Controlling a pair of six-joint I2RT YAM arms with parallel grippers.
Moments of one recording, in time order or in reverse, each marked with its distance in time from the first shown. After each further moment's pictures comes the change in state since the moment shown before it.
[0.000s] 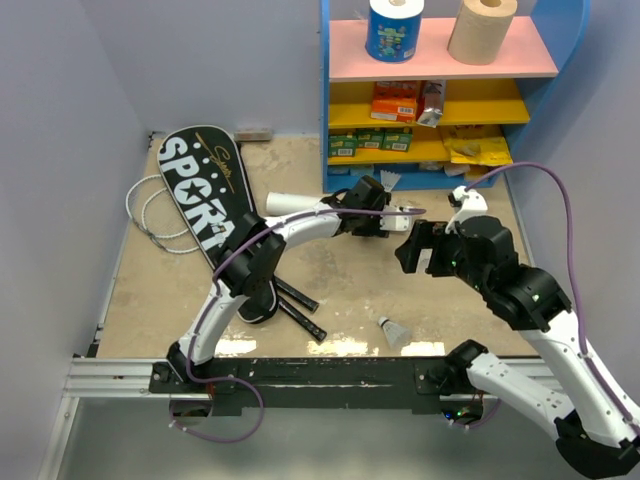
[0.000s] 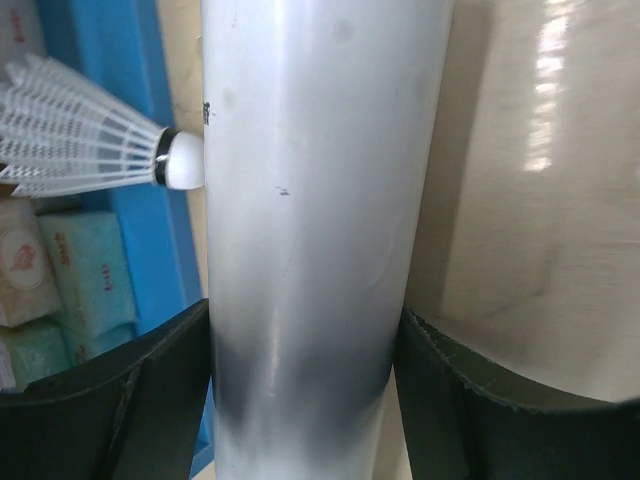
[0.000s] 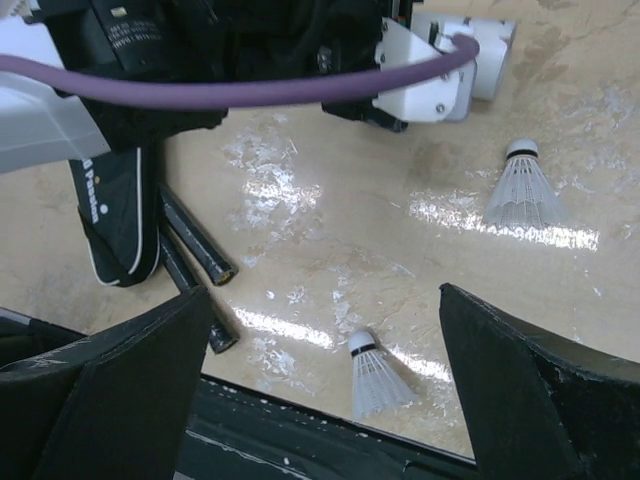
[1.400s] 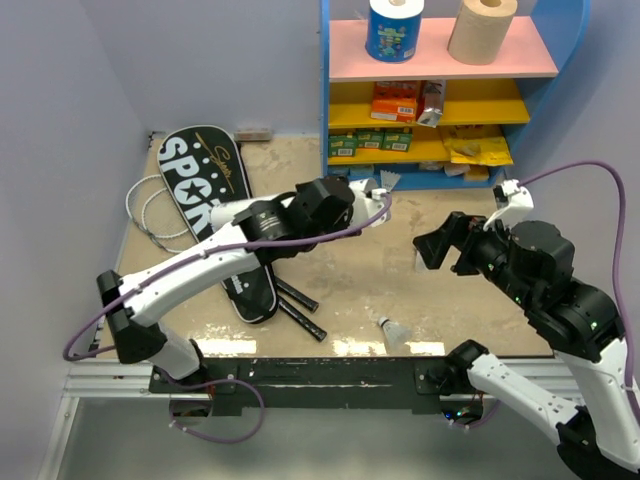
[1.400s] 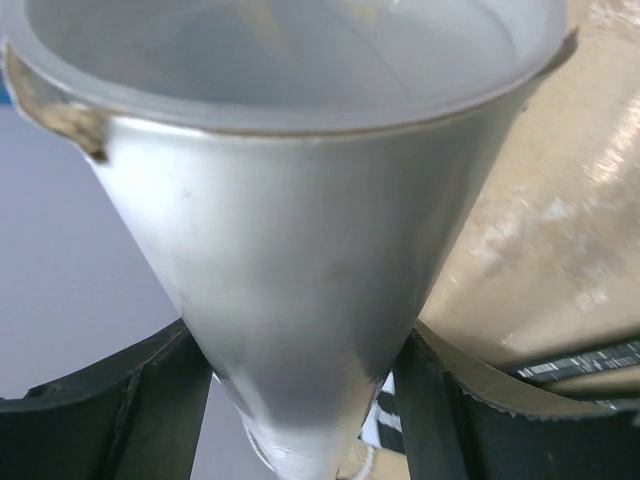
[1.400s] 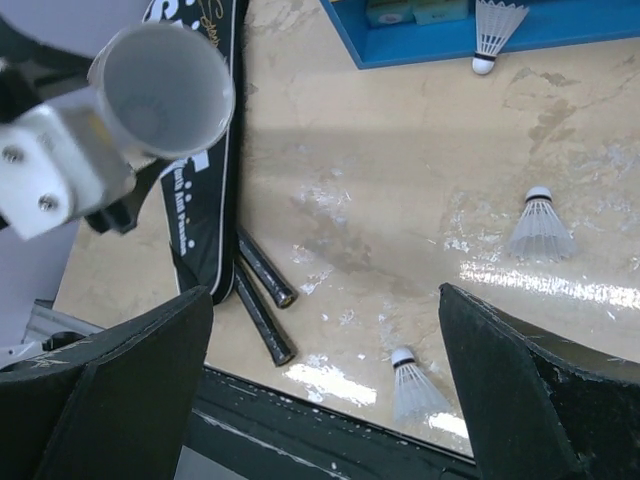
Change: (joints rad) left arm -0.239 -0.789 -0.159 -0.544 -0.530 -0.297; right arm 0.000 -0.043 0.248 -0.105 -0.001 0.043
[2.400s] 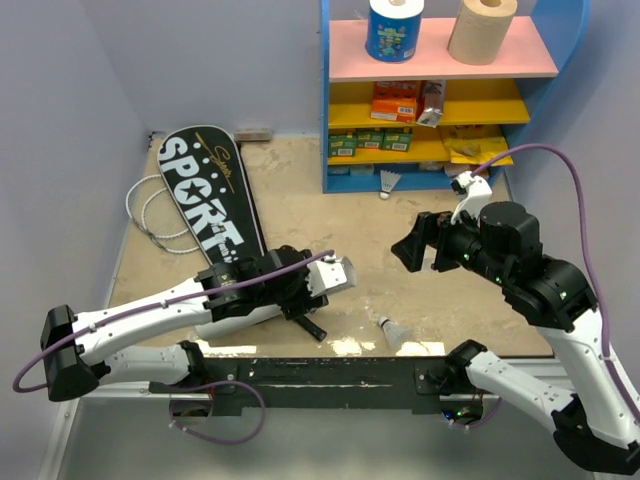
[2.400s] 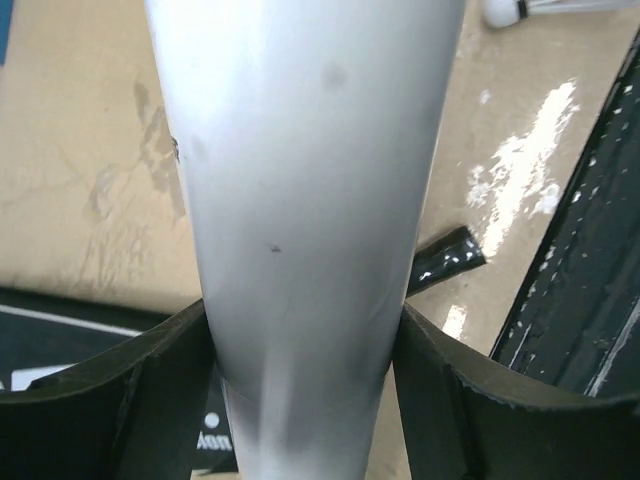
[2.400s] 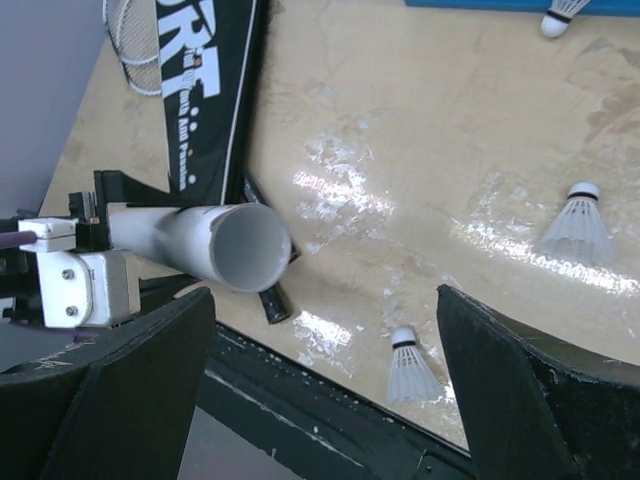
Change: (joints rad) left arm -0.058 -0.438 -0.716 0.137 0.373 -0.418; right arm 0.000 0.114 0.006 0.008 -0.156 -0.106
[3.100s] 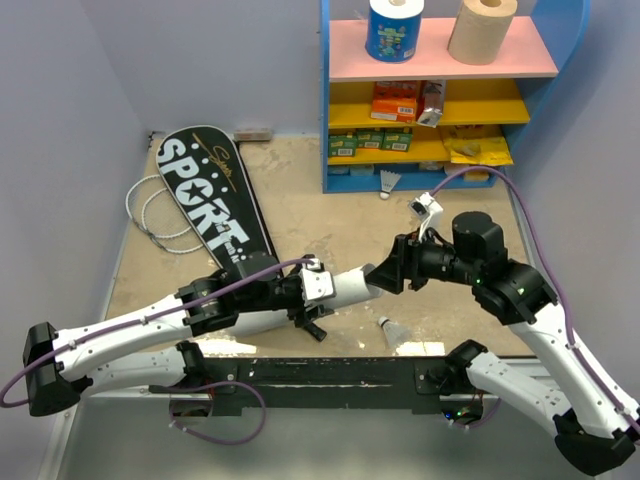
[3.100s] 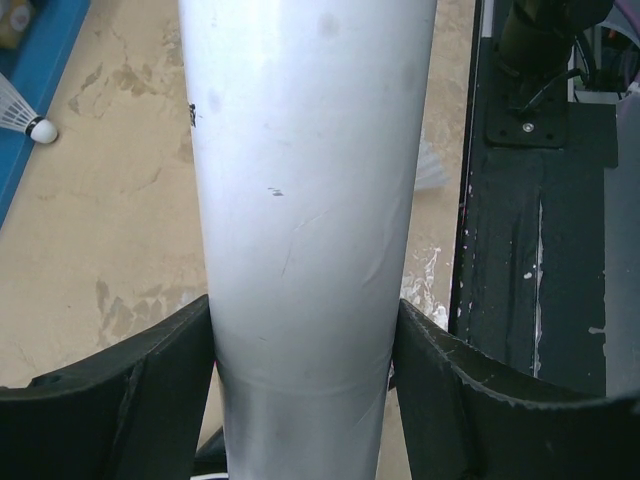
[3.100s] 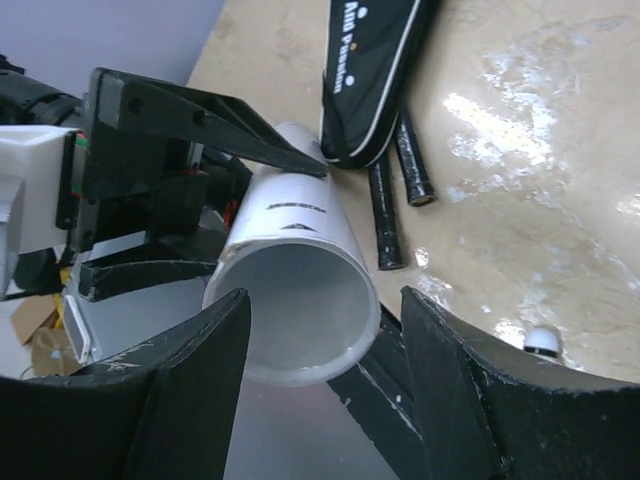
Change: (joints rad) left arm 0.000 -0.168 -0.179 0.416 0.319 0.017; right arm 0.000 -0.050 -0.295 0.238 -0.444 0.057
